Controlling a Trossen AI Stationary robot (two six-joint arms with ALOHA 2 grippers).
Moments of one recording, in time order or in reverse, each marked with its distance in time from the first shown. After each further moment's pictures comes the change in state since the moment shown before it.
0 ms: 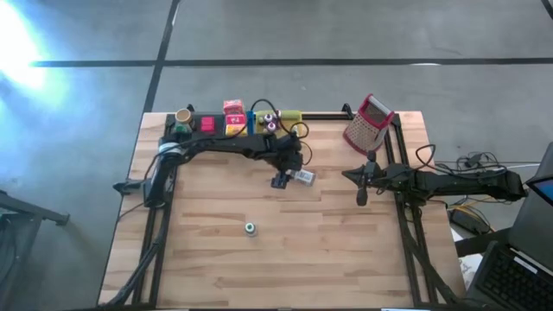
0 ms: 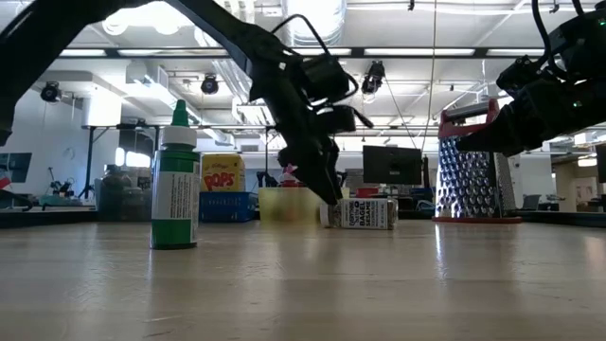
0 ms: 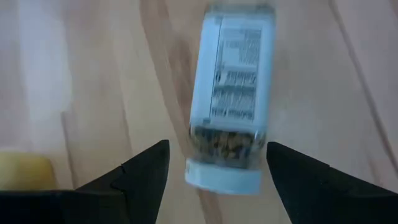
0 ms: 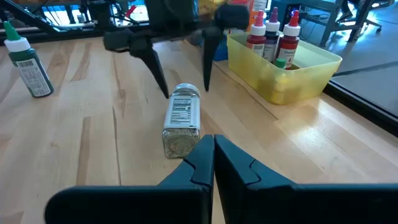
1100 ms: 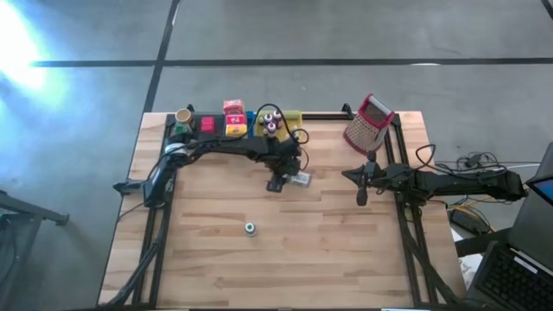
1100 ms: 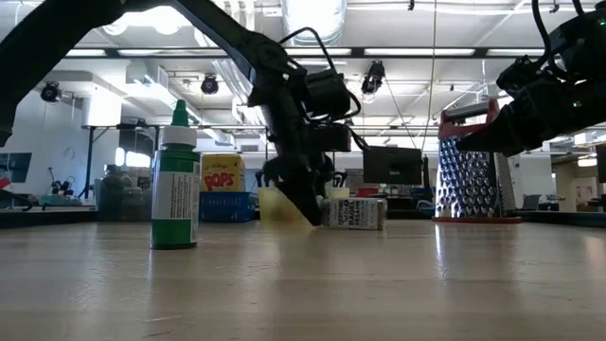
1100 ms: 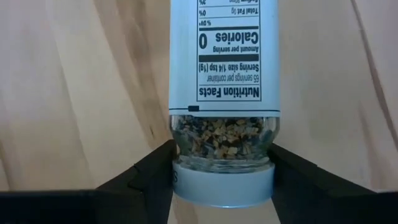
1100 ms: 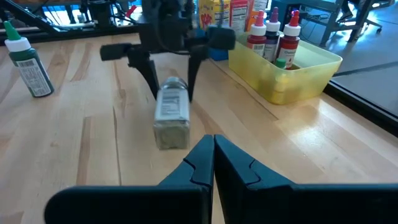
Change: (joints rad) left arm -0.006 0.055 0.018 -0.107 0.016 0.019; right arm 0.000 0.000 0.000 0.000 0.000 0.000
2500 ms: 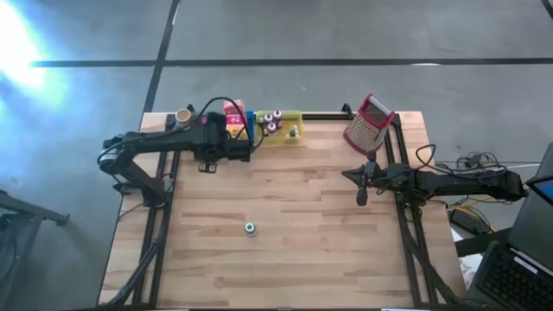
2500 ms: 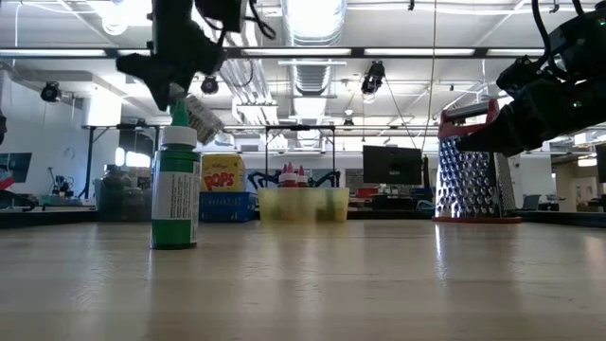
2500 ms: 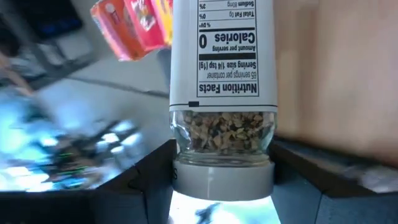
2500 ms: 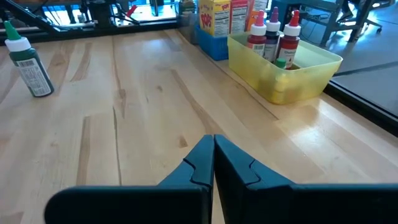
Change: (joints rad) left arm -0.081 -0.573 -0.097 -1.010 -0.839 -0.279; right arm 0.000 0.000 0.000 0.000 0.000 0.000
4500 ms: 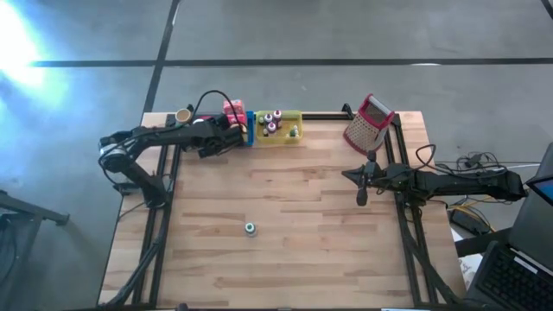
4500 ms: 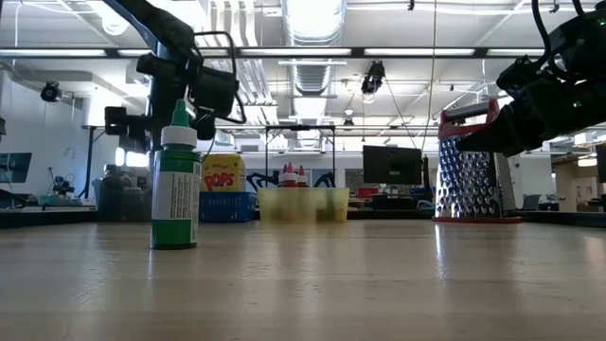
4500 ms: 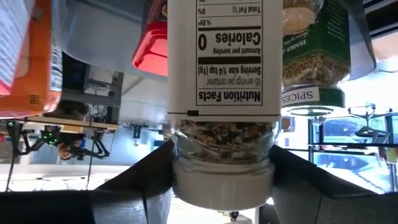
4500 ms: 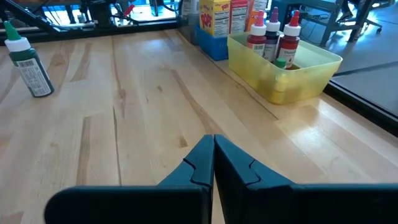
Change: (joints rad) left arm 0.316 0.003 -0.441 0.535 -0.345 1.140; right arm 0.000 0.000 0.000 0.000 0.000 0.000
